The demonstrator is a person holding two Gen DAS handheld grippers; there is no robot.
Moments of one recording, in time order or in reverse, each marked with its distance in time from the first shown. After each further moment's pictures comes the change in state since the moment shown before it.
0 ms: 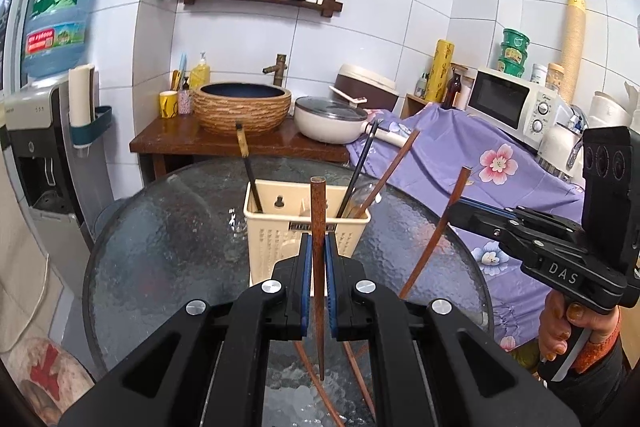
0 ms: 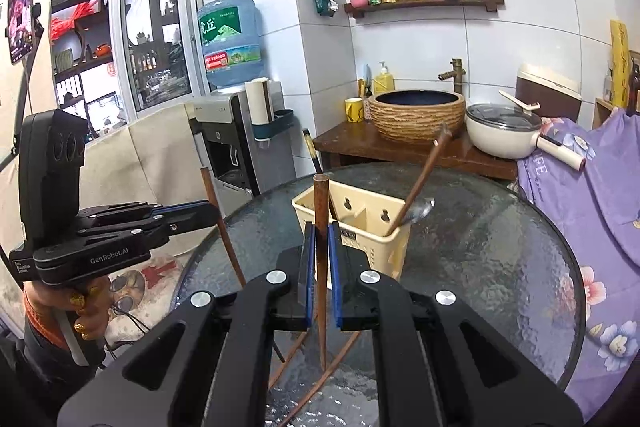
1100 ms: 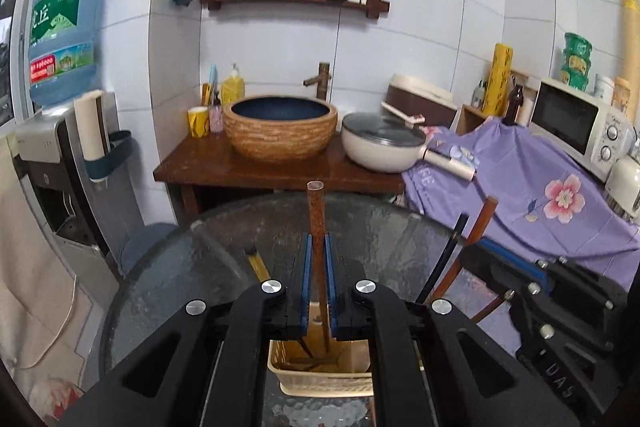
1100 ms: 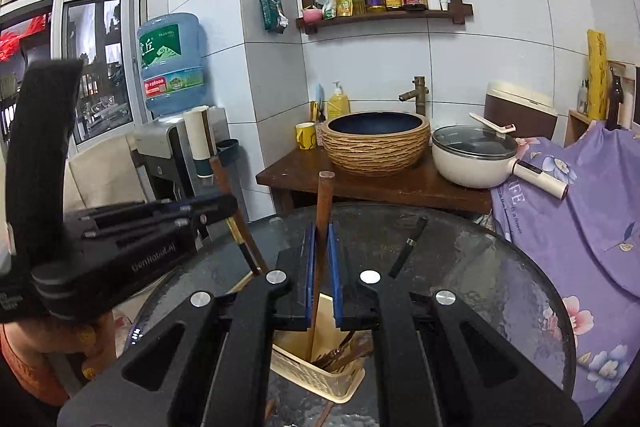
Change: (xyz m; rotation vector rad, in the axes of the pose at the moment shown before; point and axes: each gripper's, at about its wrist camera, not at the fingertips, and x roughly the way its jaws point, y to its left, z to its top) left arm 0.118 0.018 0.095 -0.020 0.024 0.189; right arm 0.100 -0.033 0.066 0.045 -0.059 -0.182
